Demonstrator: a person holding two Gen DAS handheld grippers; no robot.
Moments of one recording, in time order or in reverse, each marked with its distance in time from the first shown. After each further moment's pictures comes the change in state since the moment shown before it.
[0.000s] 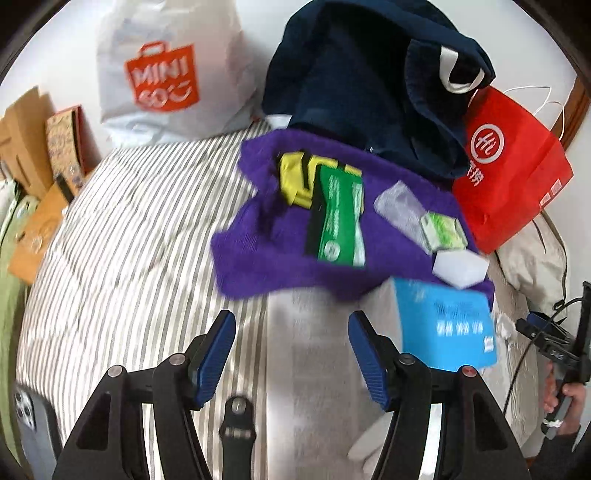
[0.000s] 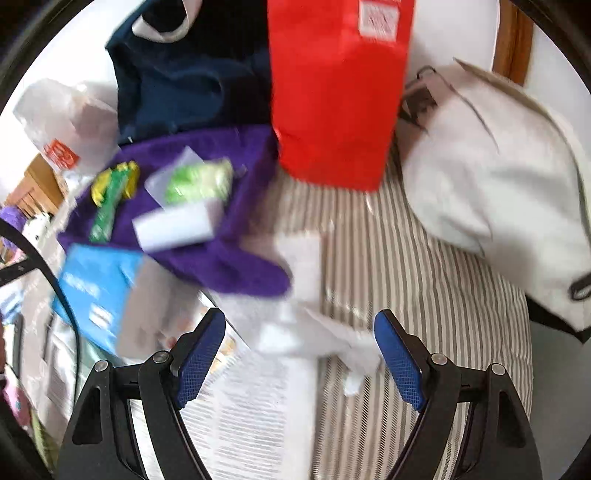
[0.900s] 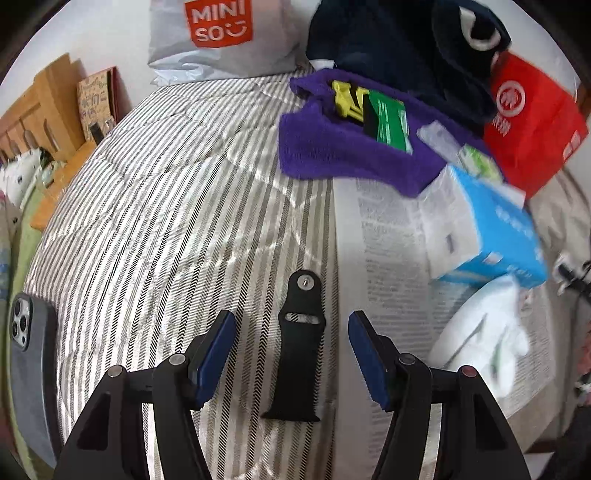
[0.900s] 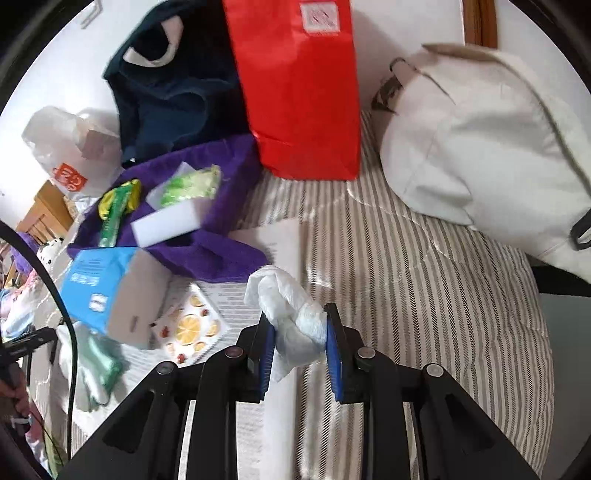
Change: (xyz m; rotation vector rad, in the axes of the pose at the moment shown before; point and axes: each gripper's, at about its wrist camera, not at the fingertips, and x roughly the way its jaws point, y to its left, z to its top) left arm 0.006 0.032 -0.079 0.014 0.067 0.132; right arm -0.009 -0.033 -0.036 0.084 -0.086 0.068
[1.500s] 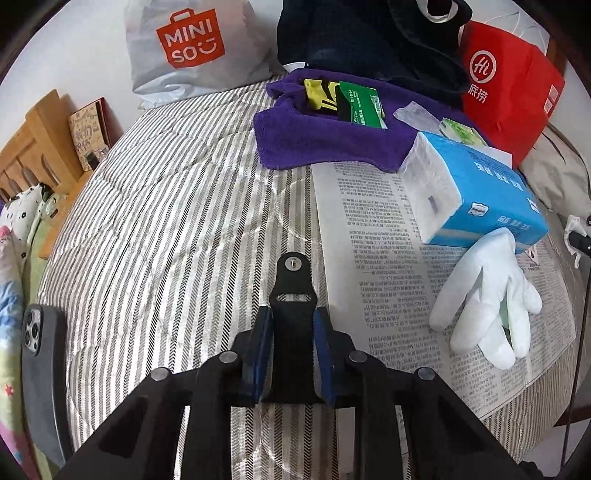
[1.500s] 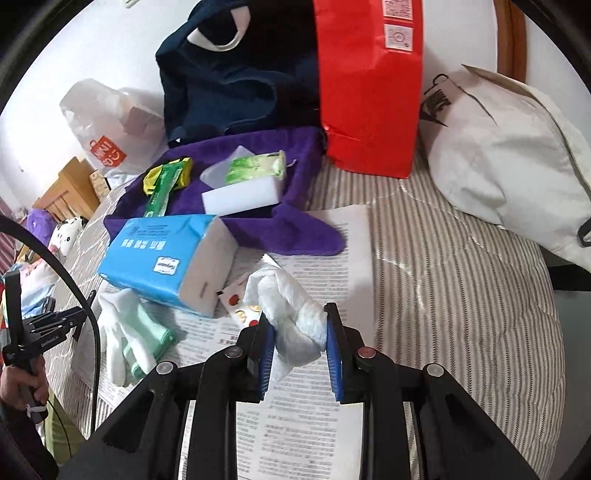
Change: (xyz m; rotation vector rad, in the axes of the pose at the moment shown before) left arm -0.012 -0.015 -0.020 0.099 -0.042 0.030; right arm -0.025 0.057 -0.022 -0.075 0.006 0.056
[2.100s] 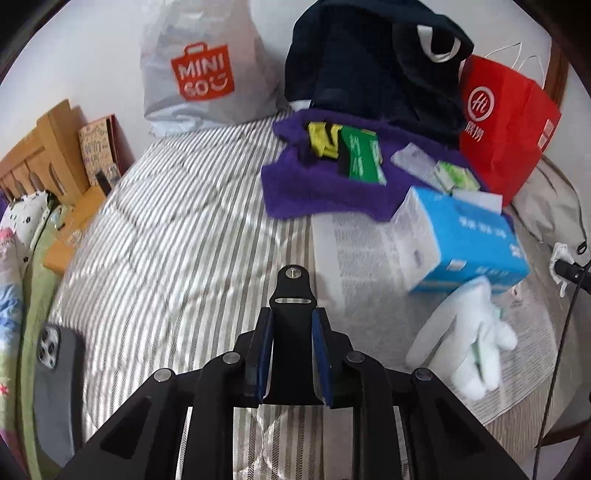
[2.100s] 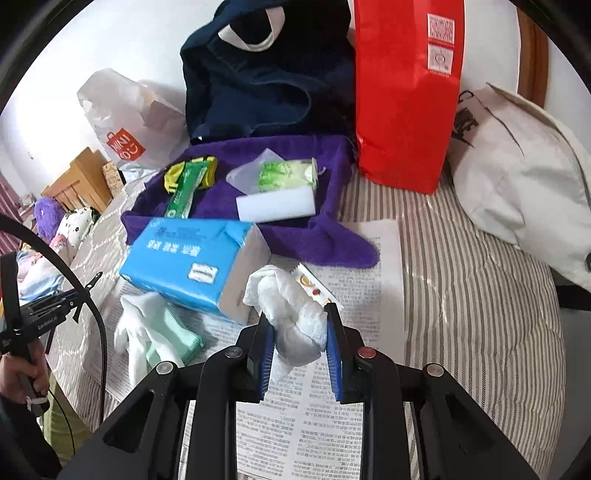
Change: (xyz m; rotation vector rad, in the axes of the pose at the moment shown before) left arm -0.029 0.004 0.022 -0.035 -0.103 -0.018; right arm -0.005 0.031 0.011 -0.050 0.001 0.025
